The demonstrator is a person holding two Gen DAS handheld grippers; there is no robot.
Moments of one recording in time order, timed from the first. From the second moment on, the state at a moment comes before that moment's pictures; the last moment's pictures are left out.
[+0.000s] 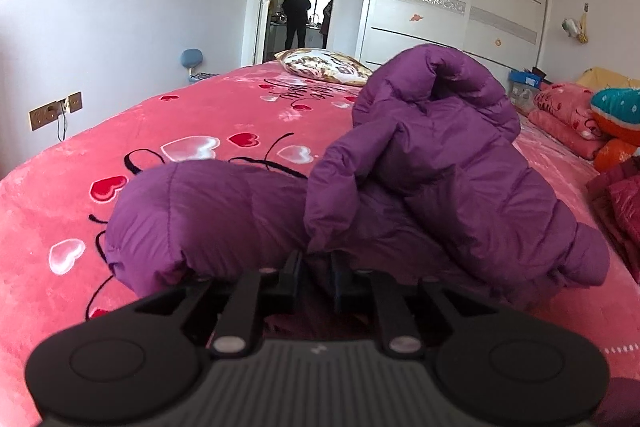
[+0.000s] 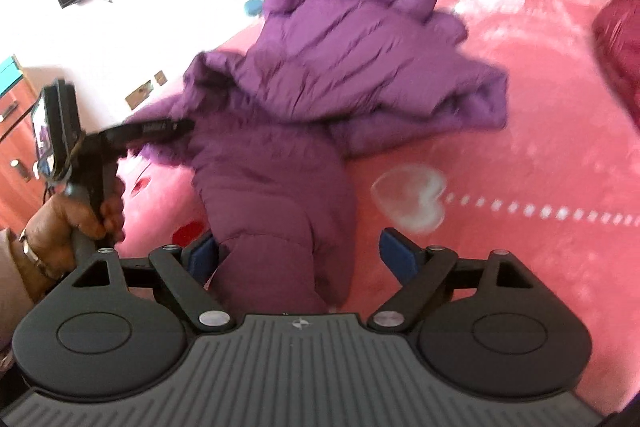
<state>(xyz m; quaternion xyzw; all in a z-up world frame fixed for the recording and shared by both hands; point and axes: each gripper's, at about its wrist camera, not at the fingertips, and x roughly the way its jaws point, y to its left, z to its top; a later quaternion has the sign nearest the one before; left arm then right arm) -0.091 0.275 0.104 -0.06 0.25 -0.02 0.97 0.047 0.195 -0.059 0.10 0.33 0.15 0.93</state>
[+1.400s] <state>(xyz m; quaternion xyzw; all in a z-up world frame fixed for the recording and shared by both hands) -0.086 0.275 0.112 -0.02 0.22 -0.07 0.97 0.130 0.114 -0.137 0.13 0.32 -0.10 0.94</state>
